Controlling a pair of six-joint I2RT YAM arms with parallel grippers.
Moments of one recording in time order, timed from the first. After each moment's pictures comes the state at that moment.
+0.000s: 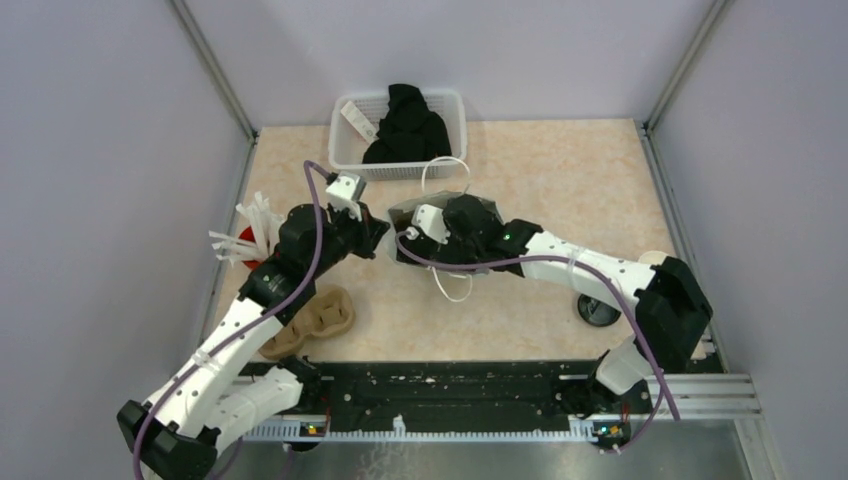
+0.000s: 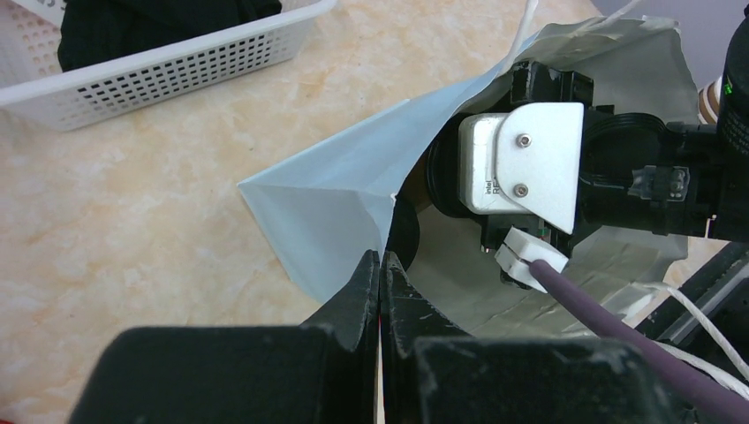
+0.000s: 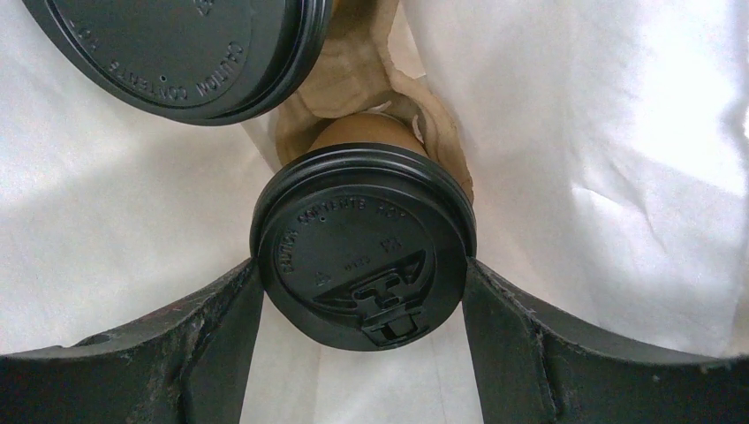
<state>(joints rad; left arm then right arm) -0.53 0.86 0.86 -0.25 0.10 -0.21 0.90 1.55 1.17 -0.41 0.31 -0.57</state>
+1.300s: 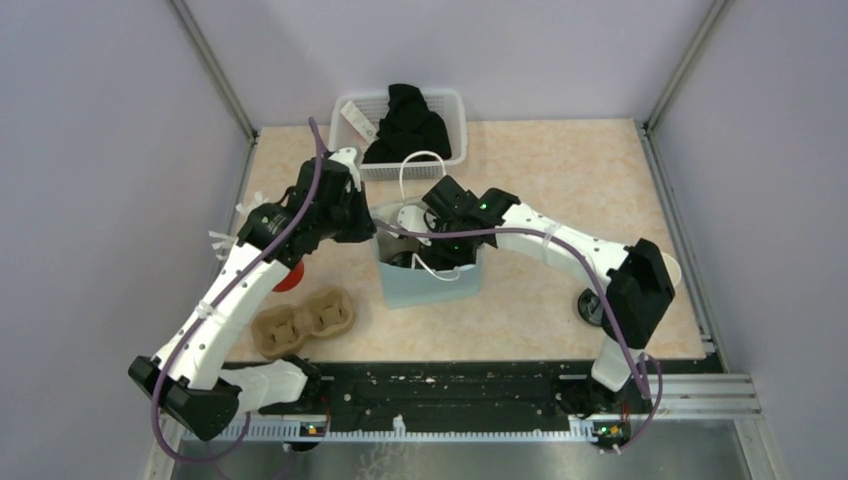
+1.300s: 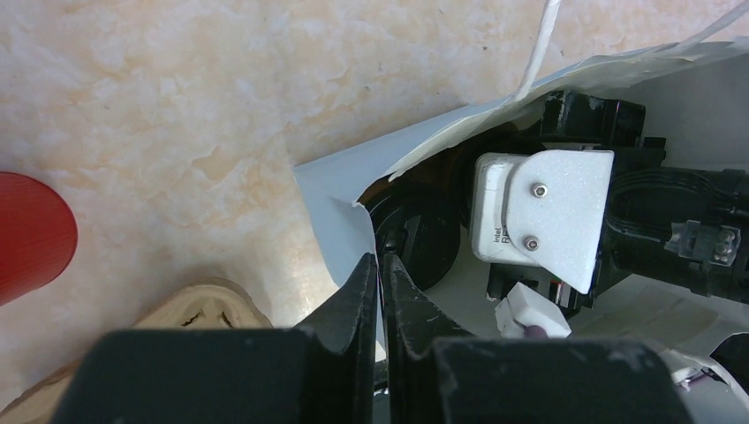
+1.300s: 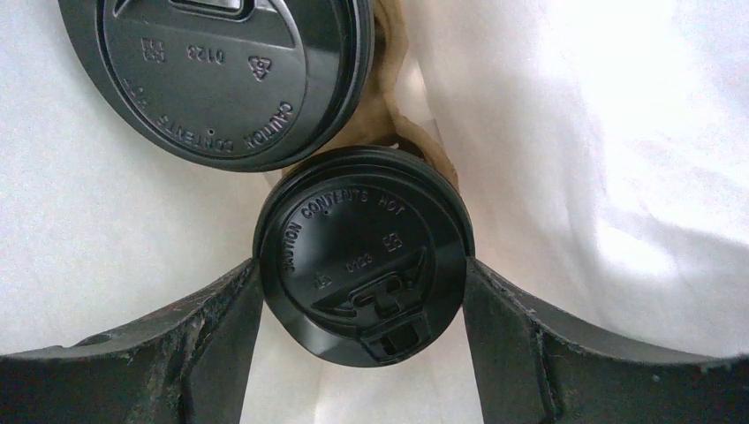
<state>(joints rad) -0.53 1.17 1.37 -0.93 -0.04 -0.45 0.89 1.74 1.53 -0.88 -0.09 -0.50</state>
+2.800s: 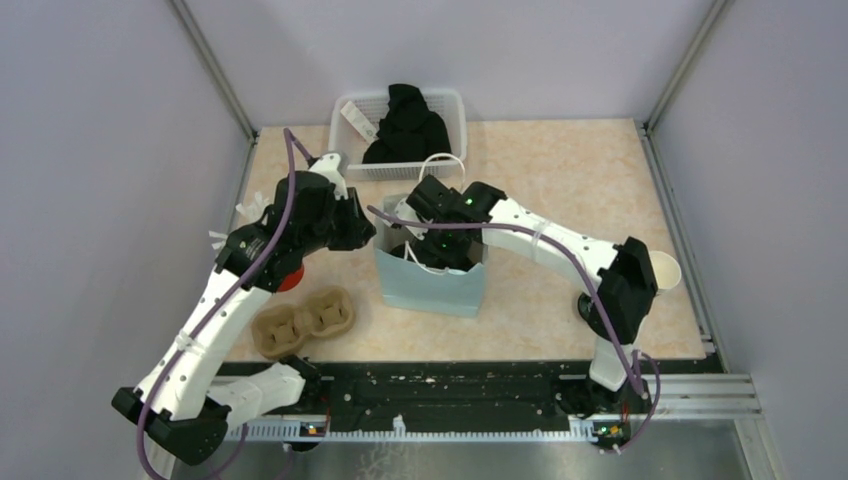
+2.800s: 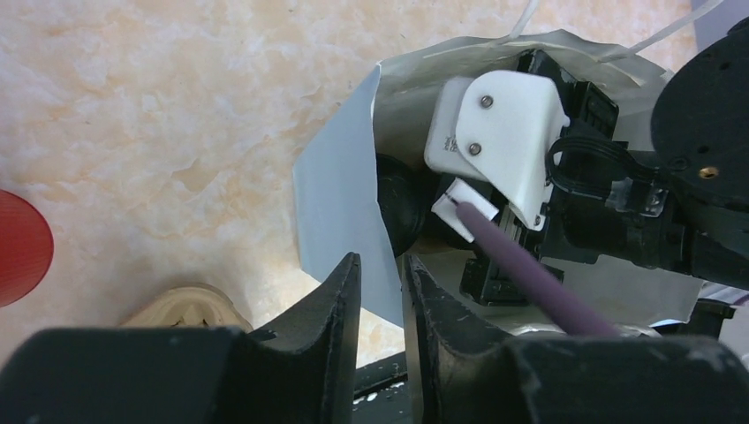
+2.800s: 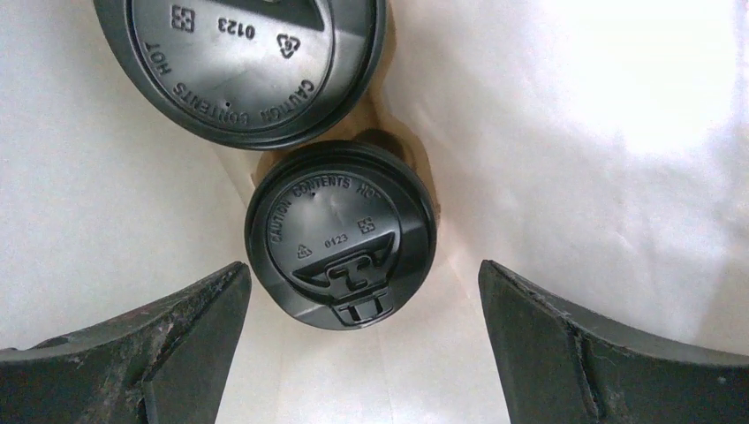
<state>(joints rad) -0.53 1.04 1.31 -0.89 -0.02 -0.47 0.95 1.82 1.70 -1.06 0.08 -0.25</state>
